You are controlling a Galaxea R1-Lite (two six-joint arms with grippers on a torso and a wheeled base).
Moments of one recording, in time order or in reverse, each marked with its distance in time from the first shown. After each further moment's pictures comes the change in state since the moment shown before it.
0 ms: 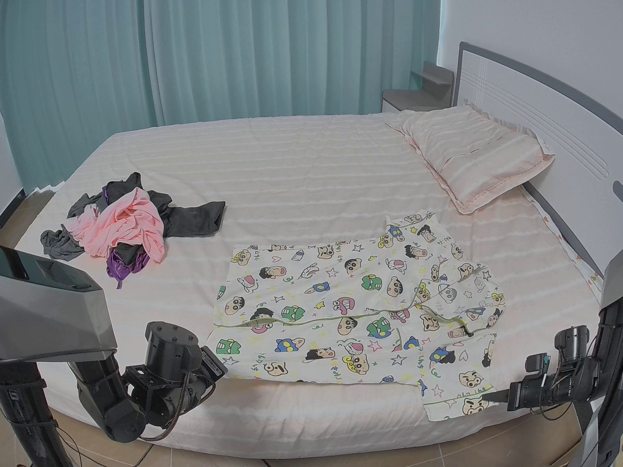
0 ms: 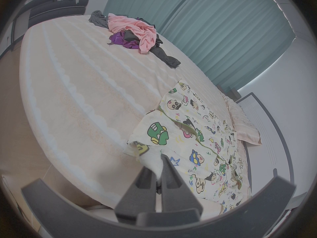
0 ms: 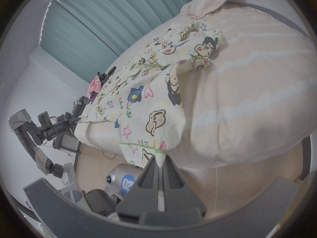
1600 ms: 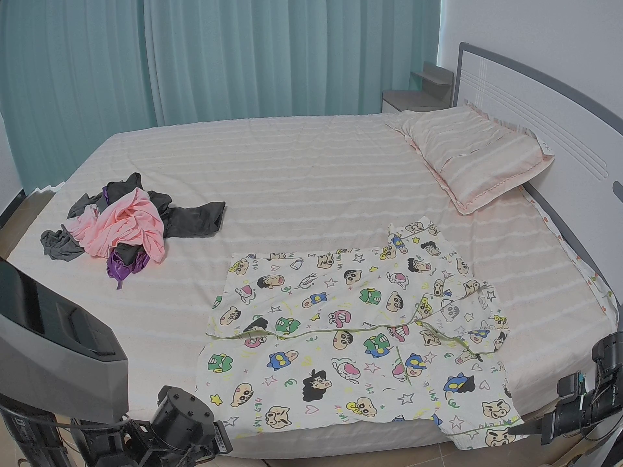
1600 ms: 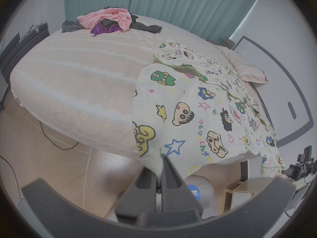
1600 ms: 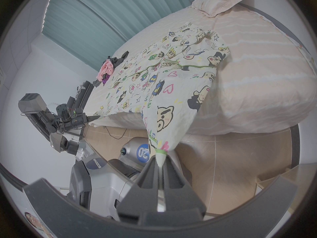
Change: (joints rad) left arm -0.231 0.009 0.253 0.009 0.001 0.153; right arm -0.072 -0.744 0.000 0.964 0.005 -0.252
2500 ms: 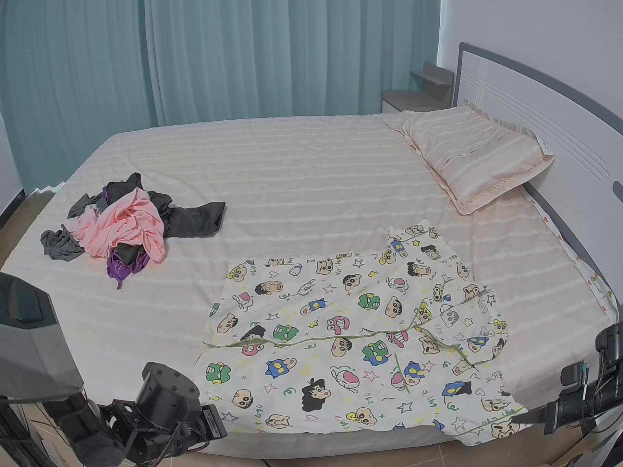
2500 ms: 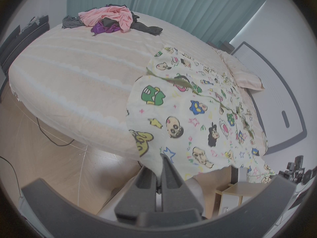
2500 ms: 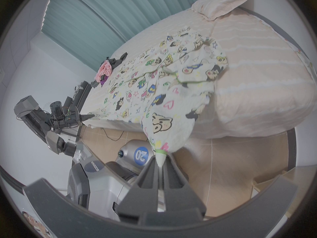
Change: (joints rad) left arm 0.063 -0.181 -0.090 0.225 -0.076 -0.005; right arm 0.001 -0.027 -0.055 0.033 -0.016 0.018
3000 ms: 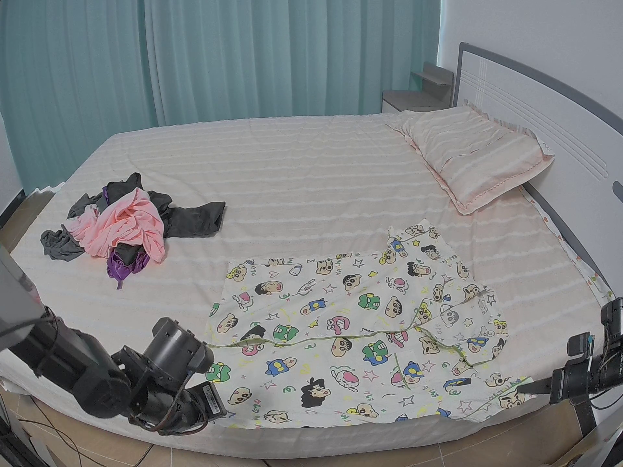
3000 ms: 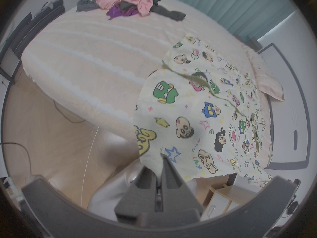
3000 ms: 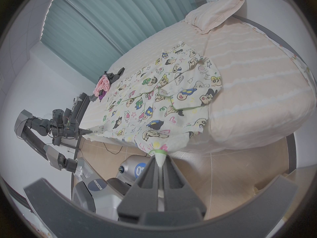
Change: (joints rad) left arm 0.087 -0.117 -0.385 0.760 -0.140 -0.115; right arm 0.001 0.004 -0.129 0.004 0.007 0.123
